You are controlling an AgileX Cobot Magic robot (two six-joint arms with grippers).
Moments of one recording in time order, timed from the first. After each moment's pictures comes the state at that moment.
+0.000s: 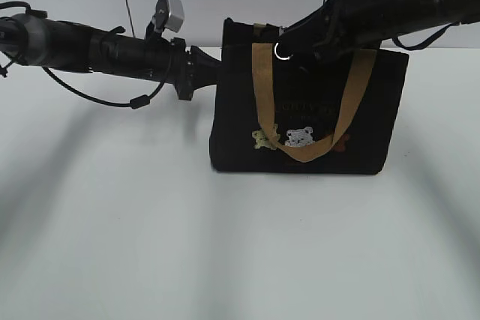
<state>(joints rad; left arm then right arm) -0.23 2.45 -1.75 -1.56 1.03 2.15 0.19 1.80 -1.20 1.30 0.64 -1.74</state>
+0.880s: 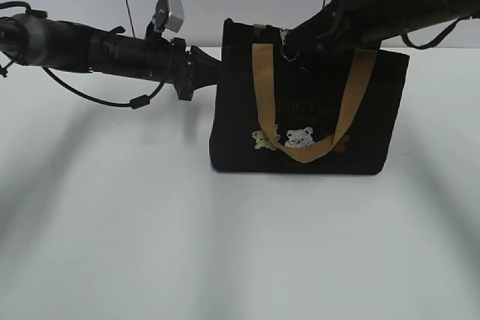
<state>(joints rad) -0.23 2.45 -1.75 -1.56 1.03 2.15 0.19 1.78 -1.20 1.22 0.64 -1.56</state>
